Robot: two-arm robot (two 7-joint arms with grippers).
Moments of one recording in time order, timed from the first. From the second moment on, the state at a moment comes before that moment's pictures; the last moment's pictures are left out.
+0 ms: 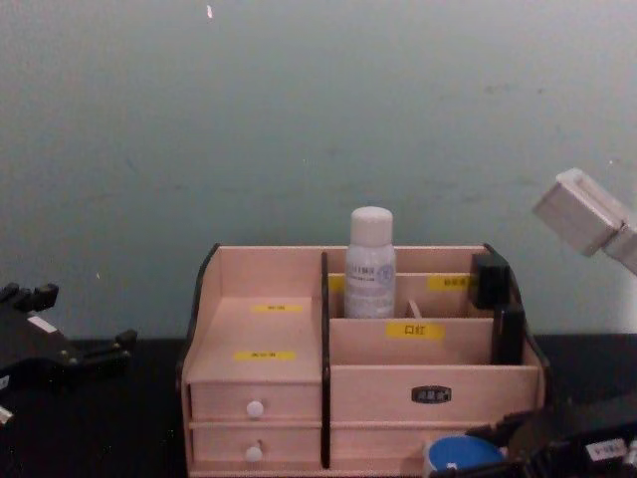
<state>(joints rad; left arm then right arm) -0.20 0.60 0.45 -1.41 -0.25 -0.12 0.03 0.42 0.55 -0.61 -1.46 0.37 0.47 0.56</state>
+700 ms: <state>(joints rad) -0.20 0.60 0.45 -1.41 -0.25 -0.12 0.03 0.38 0.62 -0.57 -1.55 0.44 0.47 0.58</state>
